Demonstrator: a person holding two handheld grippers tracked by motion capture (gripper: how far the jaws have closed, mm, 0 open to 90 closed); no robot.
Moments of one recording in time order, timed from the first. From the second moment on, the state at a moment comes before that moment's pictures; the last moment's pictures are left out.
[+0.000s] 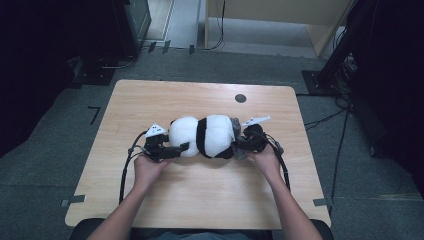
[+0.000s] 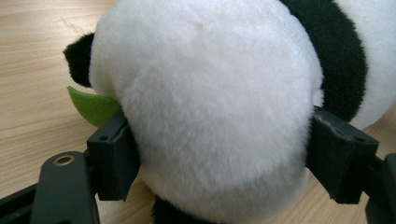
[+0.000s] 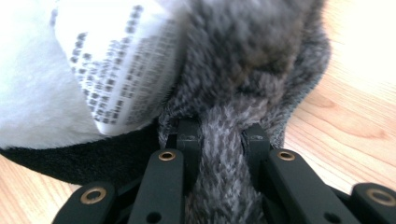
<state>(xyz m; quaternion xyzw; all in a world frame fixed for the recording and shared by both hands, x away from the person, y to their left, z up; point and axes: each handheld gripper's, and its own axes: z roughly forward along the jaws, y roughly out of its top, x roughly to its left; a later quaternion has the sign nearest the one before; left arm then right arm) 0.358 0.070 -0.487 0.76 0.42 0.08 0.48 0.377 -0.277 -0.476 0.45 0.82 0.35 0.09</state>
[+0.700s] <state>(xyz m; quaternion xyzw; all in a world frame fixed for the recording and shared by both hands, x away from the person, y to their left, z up) 0.357 0.068 -0.486 0.76 0.42 0.08 0.48 0.361 -0.287 -0.407 0.43 0.78 0.42 0.14</state>
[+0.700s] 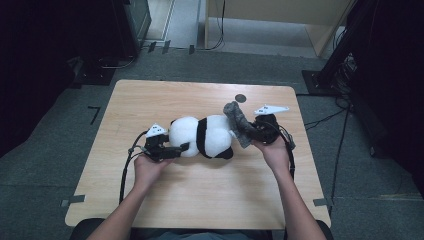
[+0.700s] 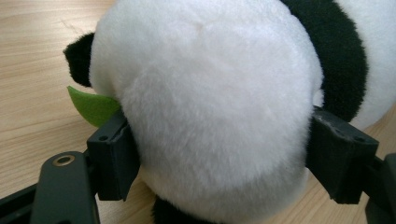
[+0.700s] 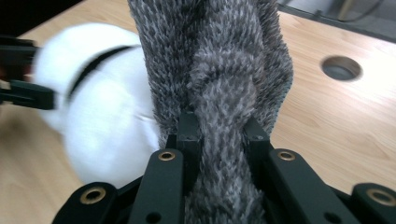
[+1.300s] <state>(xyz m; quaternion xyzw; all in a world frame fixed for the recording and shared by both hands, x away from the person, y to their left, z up) 0.358 0.068 -0.486 0.76 0.42 0.08 0.48 0.363 -0.273 -0.420 0.41 0.81 0.40 0.14</state>
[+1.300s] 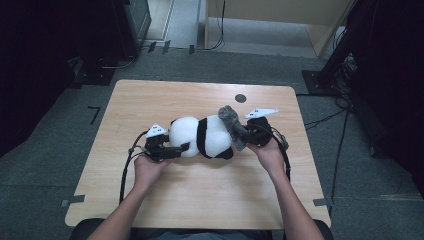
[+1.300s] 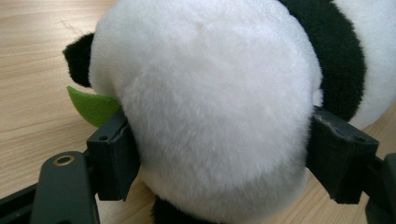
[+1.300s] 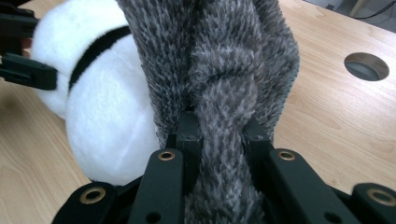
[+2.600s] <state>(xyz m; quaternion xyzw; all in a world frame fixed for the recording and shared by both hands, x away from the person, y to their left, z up) 0.359 0.071 -0.487 0.76 0.43 0.07 0.48 0.384 -0.272 -0.481 0.46 0.82 0.34 0.07</state>
